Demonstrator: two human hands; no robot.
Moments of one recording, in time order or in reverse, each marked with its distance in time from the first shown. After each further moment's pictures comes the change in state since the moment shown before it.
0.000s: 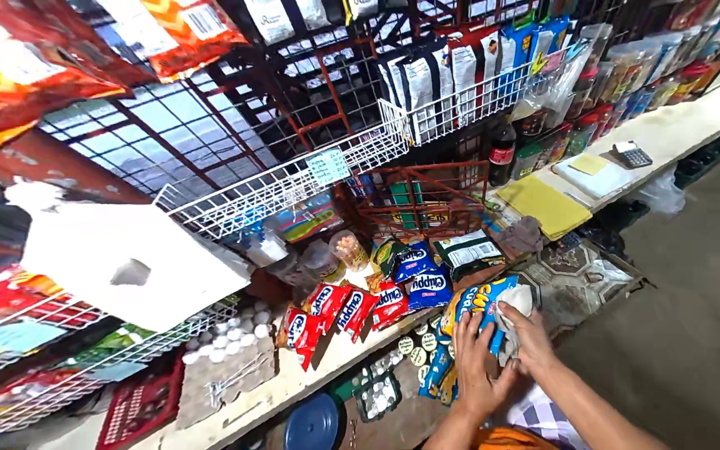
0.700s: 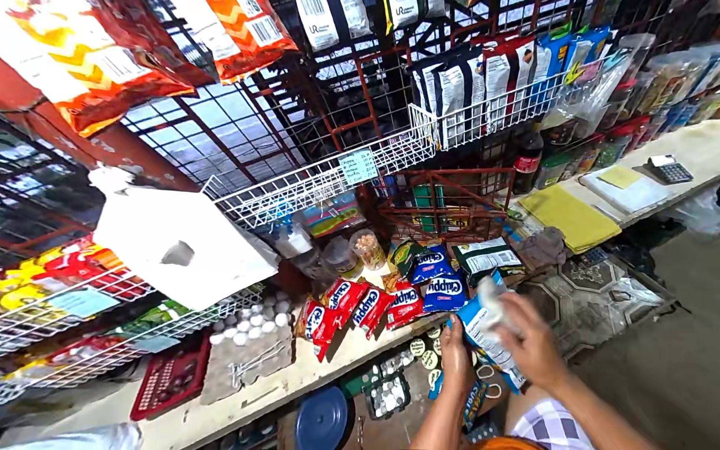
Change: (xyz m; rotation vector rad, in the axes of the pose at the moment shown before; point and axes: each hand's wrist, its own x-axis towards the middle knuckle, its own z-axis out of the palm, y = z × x) left_hand 0.055 0.010 -0.046 -0.976 0.324 -1.045; right_hand -0.011 -0.006 0.002 -0.708 -0.426 -1.060
